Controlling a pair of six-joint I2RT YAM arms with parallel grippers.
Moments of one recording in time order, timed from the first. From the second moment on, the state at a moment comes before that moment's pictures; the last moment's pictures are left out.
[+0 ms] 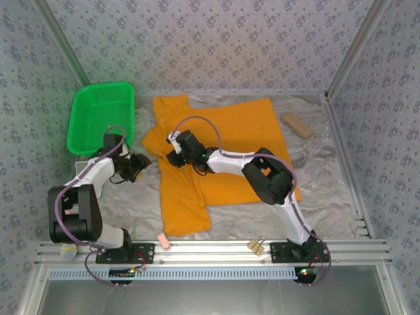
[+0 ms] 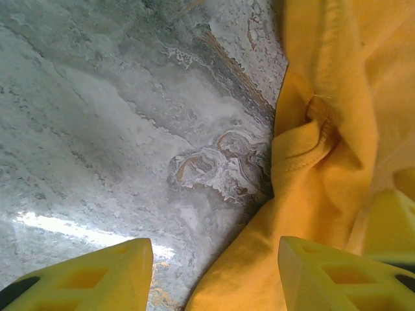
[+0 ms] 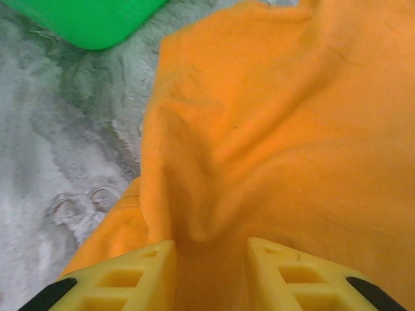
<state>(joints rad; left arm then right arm) 0.05 1.43 0.80 -0.54 0.37 -0.69 0.89 2.18 1.52 0.05 -0.04 0.13</state>
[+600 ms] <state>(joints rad) 0.09 1.37 0.81 -0.56 0.30 -0.71 0.98 2.28 1.63 -0.08 -0.04 0.25</state>
